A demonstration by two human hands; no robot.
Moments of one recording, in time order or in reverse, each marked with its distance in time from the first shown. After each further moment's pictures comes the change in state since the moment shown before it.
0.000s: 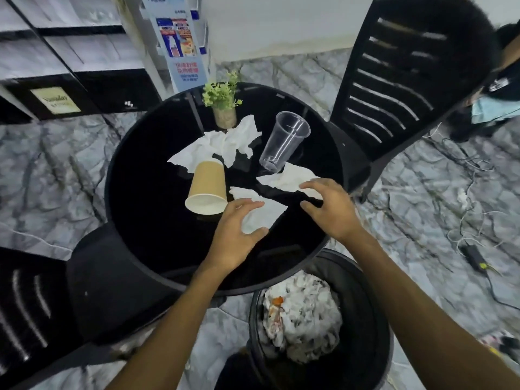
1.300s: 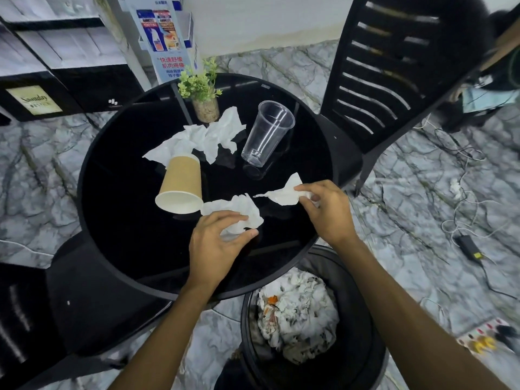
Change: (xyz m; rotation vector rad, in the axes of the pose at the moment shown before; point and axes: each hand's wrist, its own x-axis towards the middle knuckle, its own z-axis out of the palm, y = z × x) left_hand -0.011 -0.016 0.017 0.138 0.265 0.095; right_hand -0.006 0.033 0.016 0.118 0.208 -0.009
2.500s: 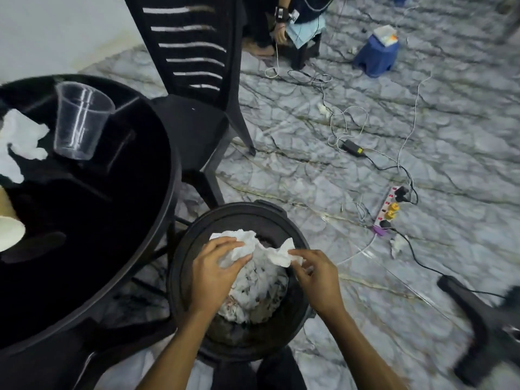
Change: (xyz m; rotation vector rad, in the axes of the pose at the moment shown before) left_hand -0.152 0.010 0.170 -0.106 -0.492 0.280; right_hand -0.320 0.163 -0.004 0.129 0.344 0.588
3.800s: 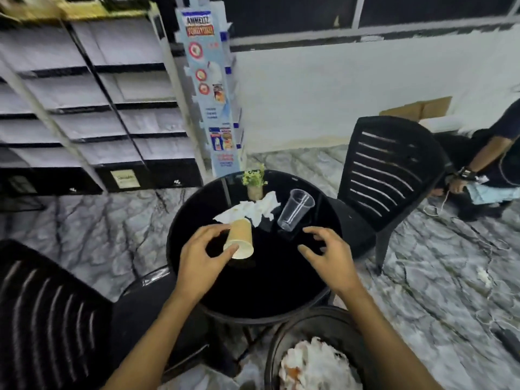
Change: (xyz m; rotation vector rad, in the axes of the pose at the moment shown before) left_hand -0.035 0.096 -0.355 0.132 0.643 -0.115; right_hand 0.046 -0.393 0.029 0.016 -0.408 -0.690
